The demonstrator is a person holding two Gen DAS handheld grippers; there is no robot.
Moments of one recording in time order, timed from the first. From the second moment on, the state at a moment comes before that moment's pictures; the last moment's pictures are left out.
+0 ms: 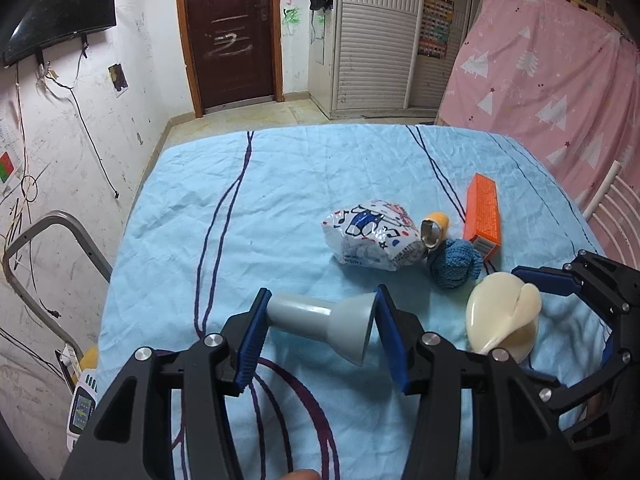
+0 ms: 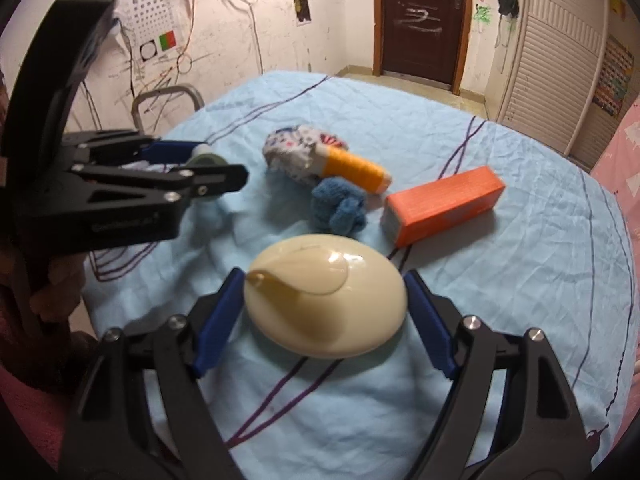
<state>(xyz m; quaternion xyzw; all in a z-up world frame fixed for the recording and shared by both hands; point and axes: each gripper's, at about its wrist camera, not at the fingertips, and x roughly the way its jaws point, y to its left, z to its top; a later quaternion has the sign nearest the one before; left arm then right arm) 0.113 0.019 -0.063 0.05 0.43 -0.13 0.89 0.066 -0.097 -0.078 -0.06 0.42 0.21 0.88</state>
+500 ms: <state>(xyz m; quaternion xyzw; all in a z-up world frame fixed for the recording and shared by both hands) 0.095 -0.025 -0.026 0.09 0.39 -0.14 0.91 0.056 -0.154 -0.053 0.00 0.38 0.18 0.91</state>
